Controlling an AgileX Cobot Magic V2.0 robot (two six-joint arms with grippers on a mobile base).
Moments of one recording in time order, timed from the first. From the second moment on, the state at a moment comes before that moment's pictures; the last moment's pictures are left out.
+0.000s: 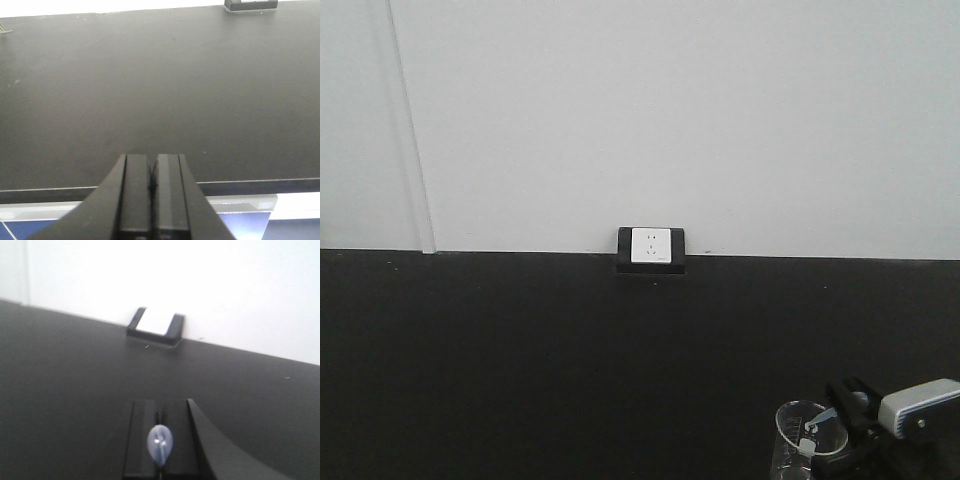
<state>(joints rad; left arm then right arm) -0.07 -0.01 0.03 -0.02 0.01 0.05 0.10 1.56 -0.41 -0.18 -1.02 0.01</state>
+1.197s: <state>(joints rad) -0.07 -0.01 0.03 -0.02 0.01 0.05 0.10 0.65 -0.58 -0.13 0.29 0.13</state>
